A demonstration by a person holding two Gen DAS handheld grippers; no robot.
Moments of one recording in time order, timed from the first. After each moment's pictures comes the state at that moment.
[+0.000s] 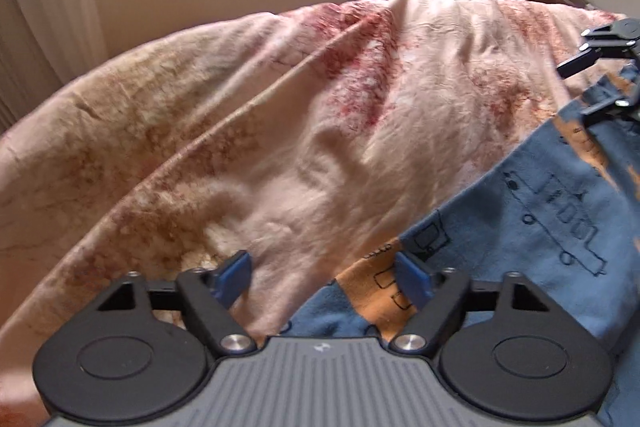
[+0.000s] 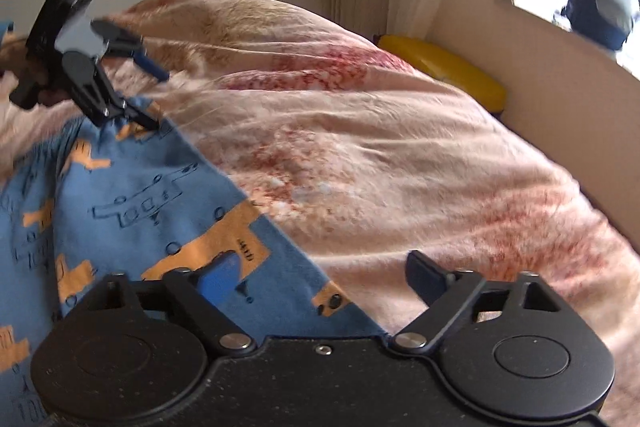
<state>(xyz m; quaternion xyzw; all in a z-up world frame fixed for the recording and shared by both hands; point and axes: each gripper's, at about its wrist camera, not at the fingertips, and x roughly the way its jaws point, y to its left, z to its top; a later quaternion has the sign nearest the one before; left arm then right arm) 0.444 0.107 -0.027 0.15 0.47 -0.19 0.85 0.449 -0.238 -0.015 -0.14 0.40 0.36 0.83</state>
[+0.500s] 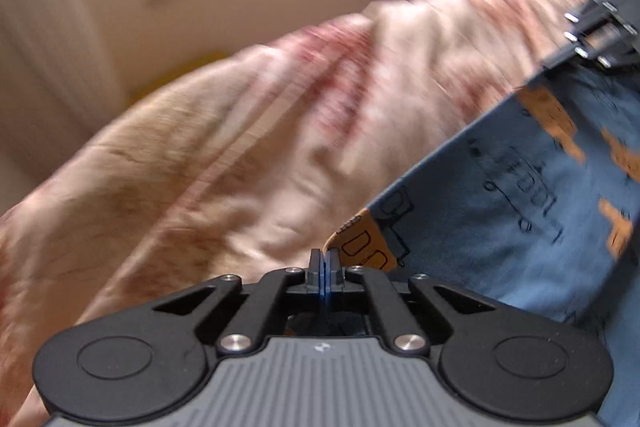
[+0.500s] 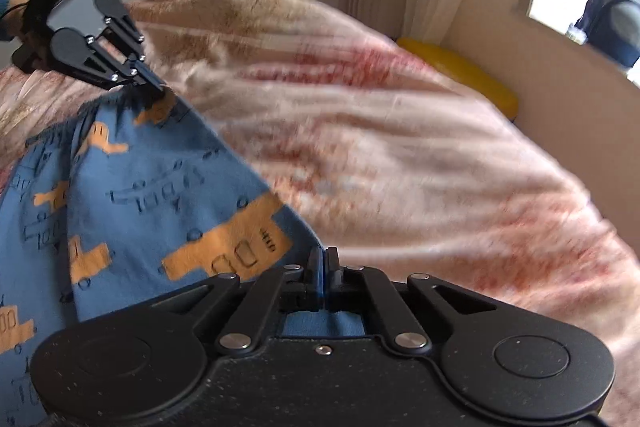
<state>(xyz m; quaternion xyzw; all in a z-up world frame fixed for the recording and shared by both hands) 0.409 0.086 0.016 0.22 0.43 -0.14 0.86 0.427 -0.230 -0.001 -0.17 0.36 0.36 0.84</state>
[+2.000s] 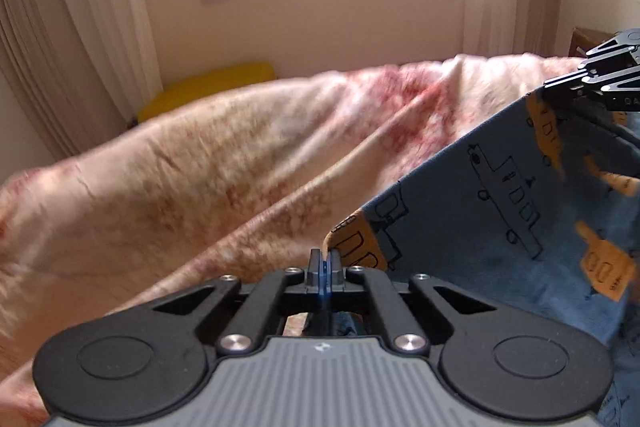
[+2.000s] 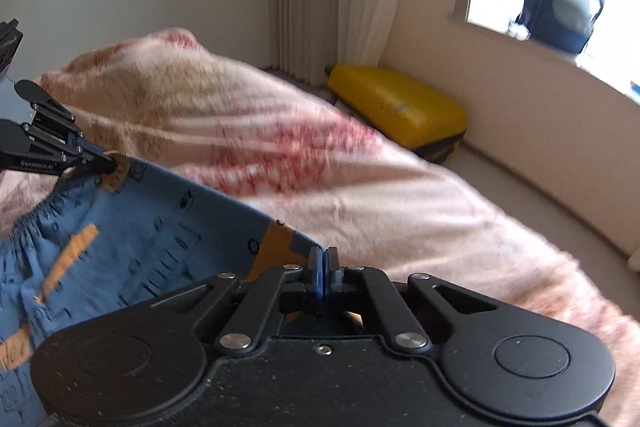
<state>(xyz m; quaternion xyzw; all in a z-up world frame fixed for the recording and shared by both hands) 0.447 0.110 0.023 0.15 0.40 -0.10 0.90 0.495 -0.174 0.017 -0.11 0.34 0.28 0.89</state>
